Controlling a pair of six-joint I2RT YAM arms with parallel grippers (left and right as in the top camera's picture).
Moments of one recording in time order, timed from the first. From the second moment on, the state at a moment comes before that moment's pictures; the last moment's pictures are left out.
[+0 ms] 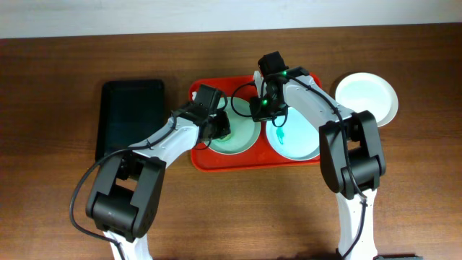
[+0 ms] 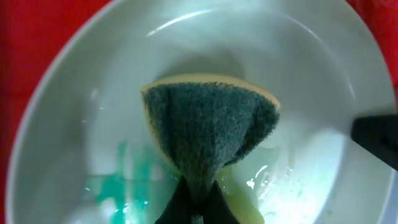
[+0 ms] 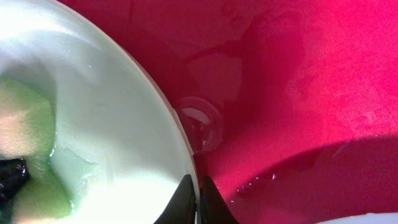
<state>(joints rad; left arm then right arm) -0.42 1.98 1.22 -0.35 0.10 -0.60 0.31 2.25 1.71 -0.82 -0.25 0.14</state>
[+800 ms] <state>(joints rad) -0.37 2.03 1.31 -0.44 0.06 -0.53 0.32 2.25 1.71 -0.81 -0.27 0.15</state>
